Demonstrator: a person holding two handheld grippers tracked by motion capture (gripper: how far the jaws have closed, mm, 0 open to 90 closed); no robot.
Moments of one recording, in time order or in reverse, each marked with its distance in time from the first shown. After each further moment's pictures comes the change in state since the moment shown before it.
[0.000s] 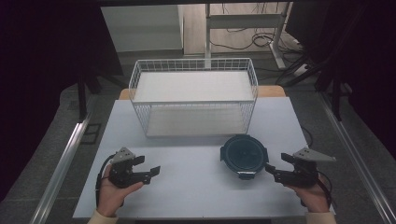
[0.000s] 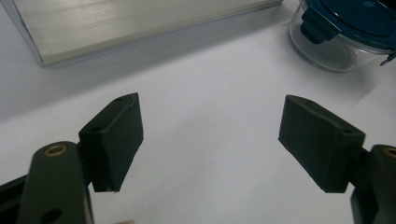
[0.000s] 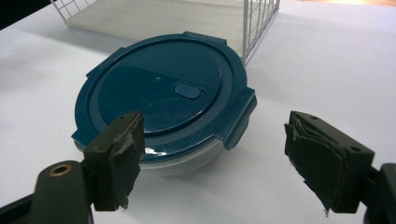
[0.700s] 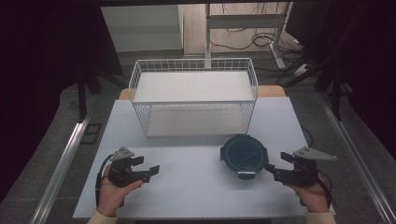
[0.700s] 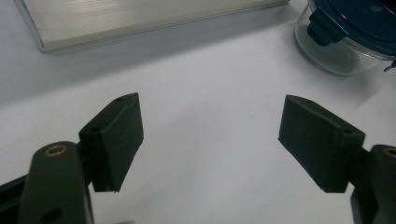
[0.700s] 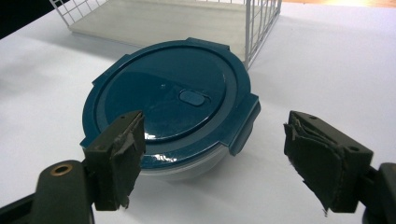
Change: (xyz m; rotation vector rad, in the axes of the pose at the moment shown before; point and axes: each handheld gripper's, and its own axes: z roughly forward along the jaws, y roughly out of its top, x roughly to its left) left arm 0.004 0.000 0.001 0.014 0.005 -0.059; right arm 0.002 0.006 -0.002 -0.005 0.003 0.017
